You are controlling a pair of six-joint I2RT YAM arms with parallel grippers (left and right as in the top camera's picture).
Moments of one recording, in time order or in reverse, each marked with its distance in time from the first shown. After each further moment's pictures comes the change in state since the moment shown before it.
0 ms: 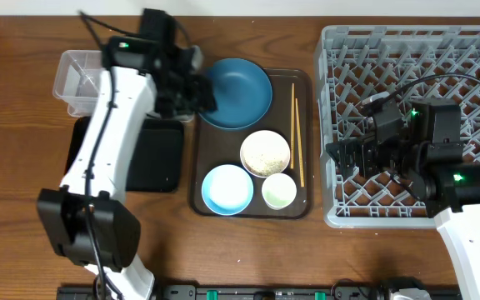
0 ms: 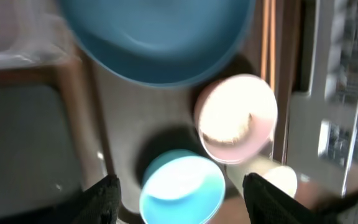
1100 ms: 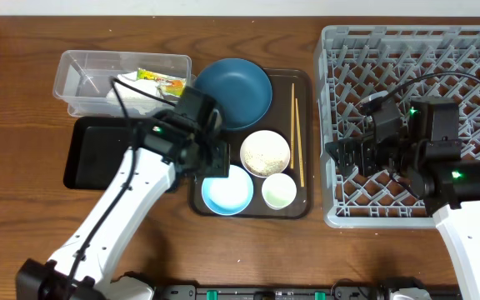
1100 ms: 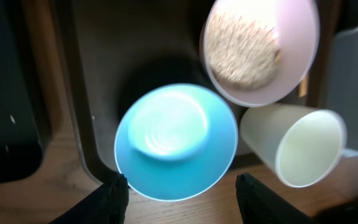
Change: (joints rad) left arm -0.211 -0.382 -0.591 0.256 -0.151 -0.233; right arm 0.000 0.014 0.000 0.008 0.000 0.000
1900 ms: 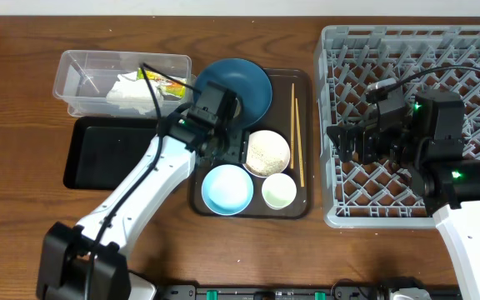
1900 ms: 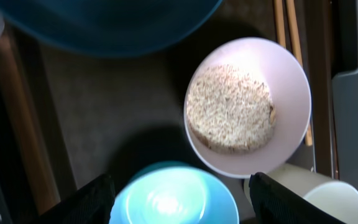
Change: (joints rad) left arm -0.043 0.136 0.020 0.250 -0.063 0.076; right arm 0.000 0.000 0.000 0.135 0.024 0.058
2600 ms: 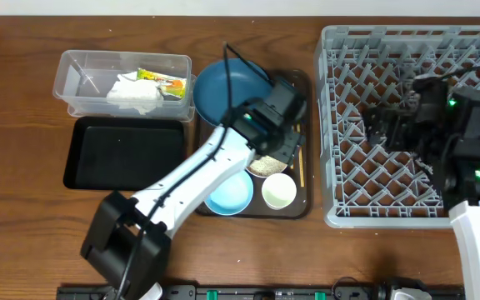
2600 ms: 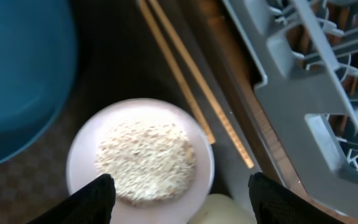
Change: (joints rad) left arm -0.266 0.215 0.247 0.023 -0.105 0.075; right arm -0.196 0.000 0.000 0.032 0.057 0.168
